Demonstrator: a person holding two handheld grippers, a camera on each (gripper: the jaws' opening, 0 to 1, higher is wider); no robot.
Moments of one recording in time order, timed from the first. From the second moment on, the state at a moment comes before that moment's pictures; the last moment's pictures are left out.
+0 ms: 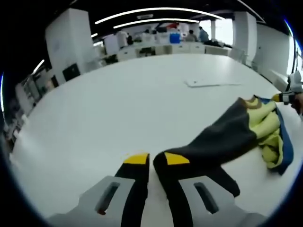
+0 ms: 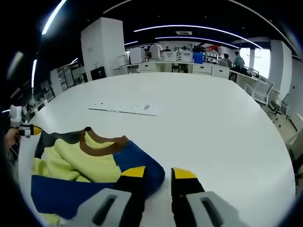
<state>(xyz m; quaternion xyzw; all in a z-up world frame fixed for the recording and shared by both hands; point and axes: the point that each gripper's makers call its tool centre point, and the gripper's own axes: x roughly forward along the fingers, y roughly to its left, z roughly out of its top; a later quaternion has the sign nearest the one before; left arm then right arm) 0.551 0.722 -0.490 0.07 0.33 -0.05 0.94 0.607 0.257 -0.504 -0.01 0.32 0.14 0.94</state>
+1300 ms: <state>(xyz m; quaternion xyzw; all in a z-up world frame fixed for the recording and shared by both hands) 0.491 0.577 -0.458 0.01 0.28 -0.27 0.92 0.472 0.396 -0.462 -0.02 0.30 0.35 0.89</state>
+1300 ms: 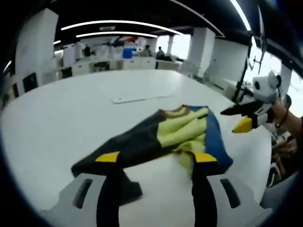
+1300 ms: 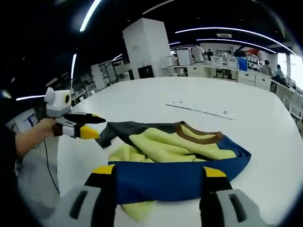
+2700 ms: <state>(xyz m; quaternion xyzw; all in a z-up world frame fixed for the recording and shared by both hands) 0.472 0.508 -0.508 -0.01 0.34 -0.33 0.88 0.419 0.448 -0.504 -0.02 0.32 0.37 0.87</state>
